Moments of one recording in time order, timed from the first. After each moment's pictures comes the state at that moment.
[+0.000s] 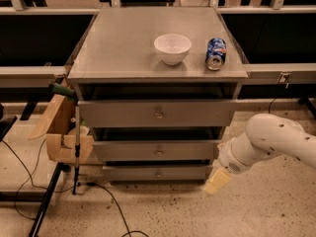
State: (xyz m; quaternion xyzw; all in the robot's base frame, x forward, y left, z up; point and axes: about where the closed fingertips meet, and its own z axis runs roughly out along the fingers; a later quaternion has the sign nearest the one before) arm 0.495 -0.190 0.603 -0.52 0.83 0.11 0.17
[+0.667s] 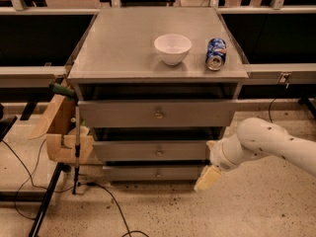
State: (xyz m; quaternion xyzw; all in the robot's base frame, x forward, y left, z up) arm 0.525 -0.169 0.571 -0.55 0.80 0.12 0.21
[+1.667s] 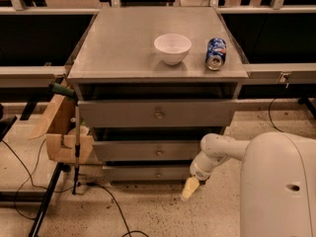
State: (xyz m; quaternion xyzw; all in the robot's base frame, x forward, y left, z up) arm 0.572 -0.148 0.358 -0.53 0.83 0.16 0.07
